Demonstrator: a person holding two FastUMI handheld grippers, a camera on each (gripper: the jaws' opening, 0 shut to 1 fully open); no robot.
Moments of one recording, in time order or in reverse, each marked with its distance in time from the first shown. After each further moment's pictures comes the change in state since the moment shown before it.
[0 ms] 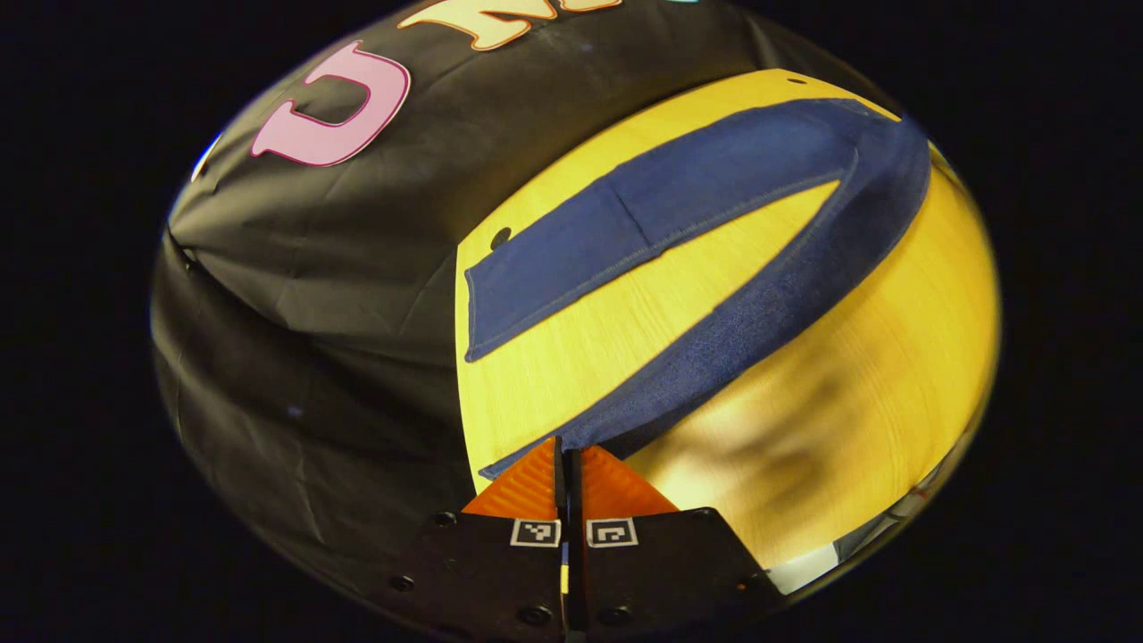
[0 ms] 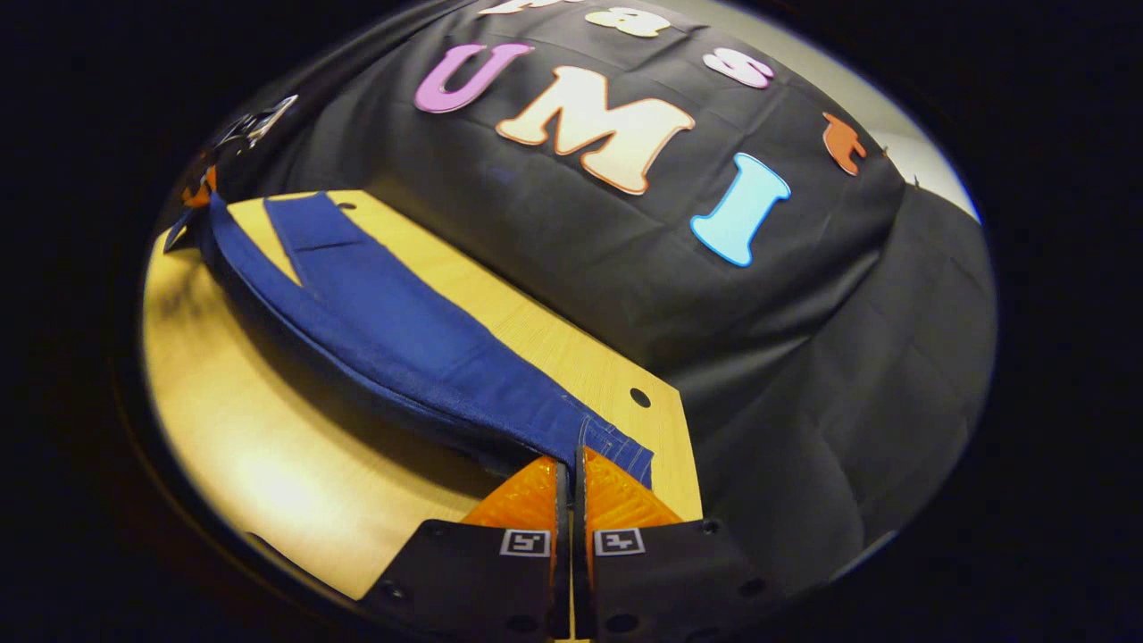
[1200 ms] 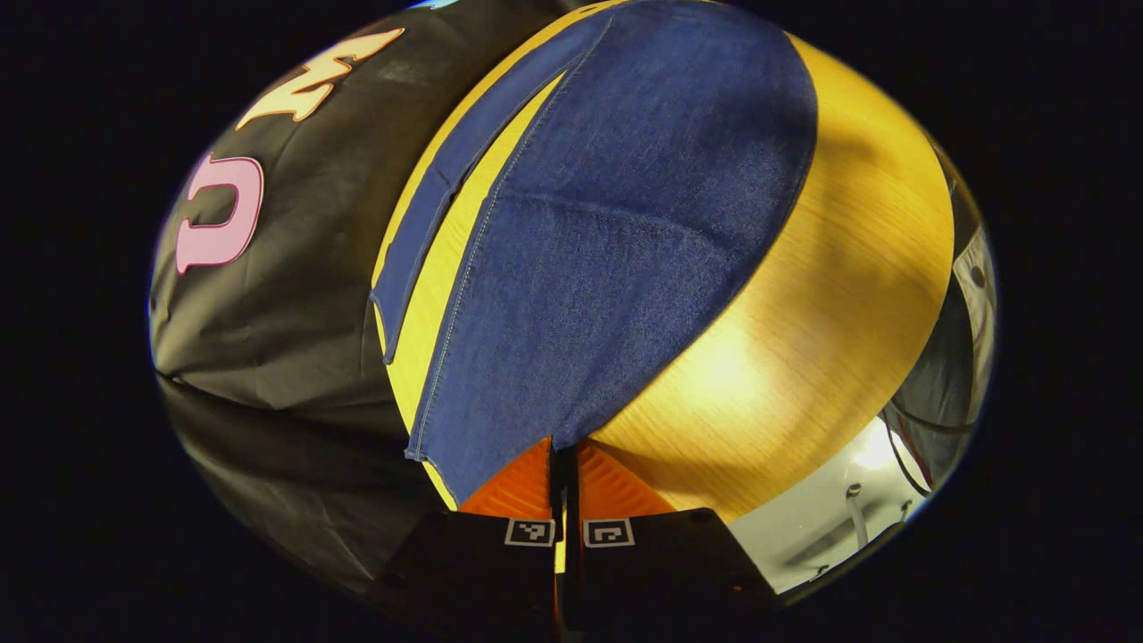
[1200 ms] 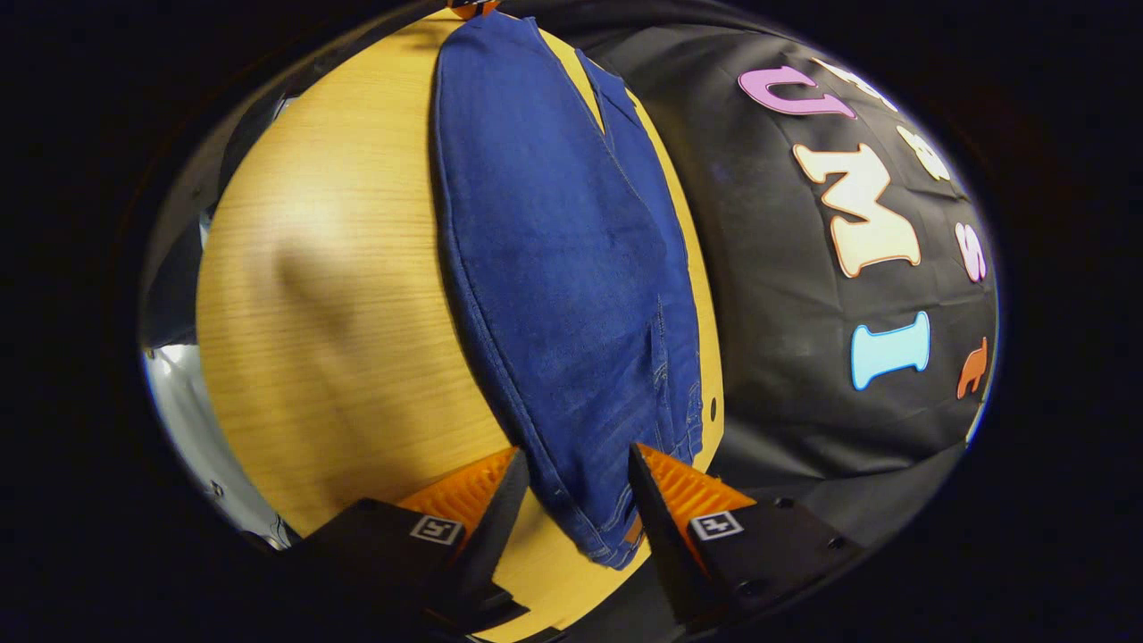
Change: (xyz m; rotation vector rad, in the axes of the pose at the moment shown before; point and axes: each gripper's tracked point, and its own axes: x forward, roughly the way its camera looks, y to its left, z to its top) left arm 0.011 -0.100 -0.144 0.415 0.045 -0.029; right arm -0.050 0.069 -0.169 -0.851 0.068 0.292
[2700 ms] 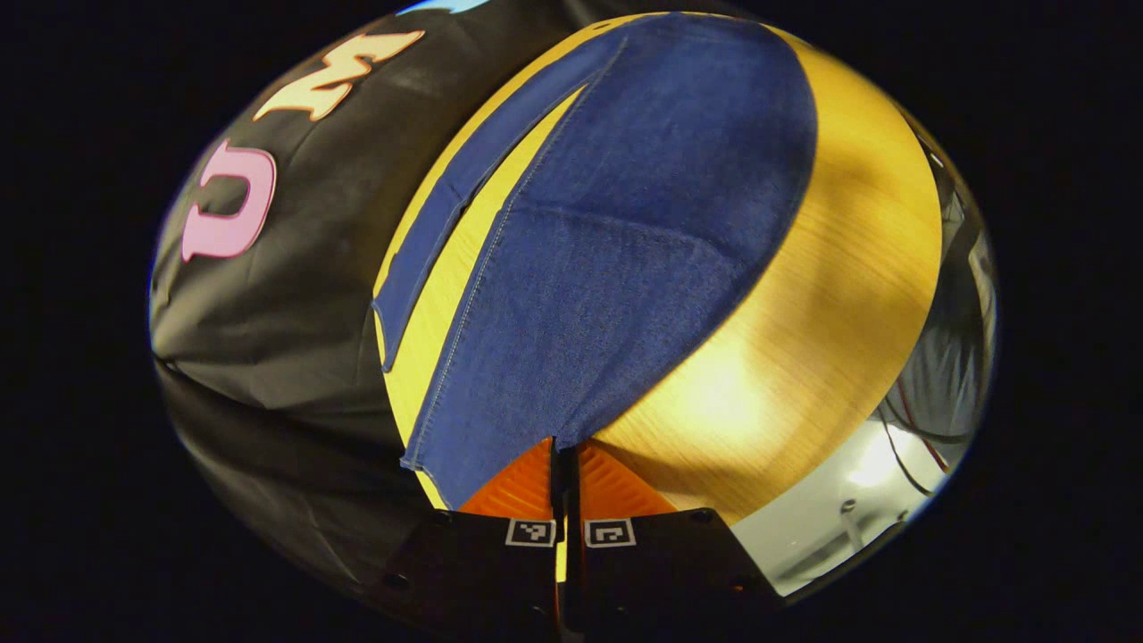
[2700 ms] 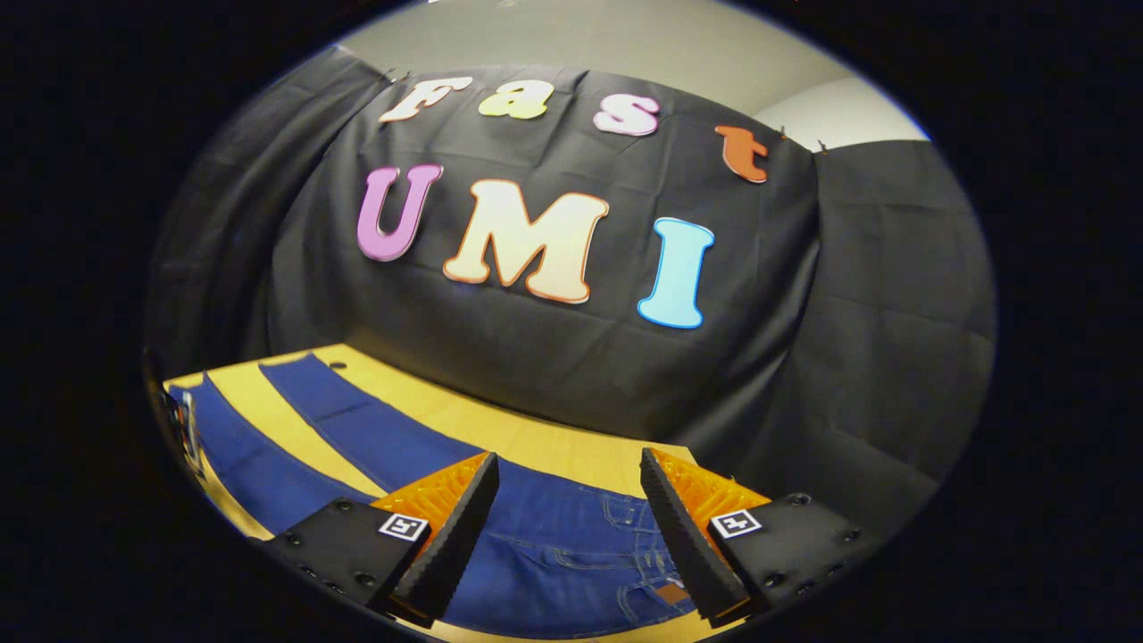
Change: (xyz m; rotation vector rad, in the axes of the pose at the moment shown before) left arm 0.003 -0.006 0.008 -0.056 -0.083 -0.051; right arm -0.079 -0.234 0.084 1.066 -0.359 -0.405
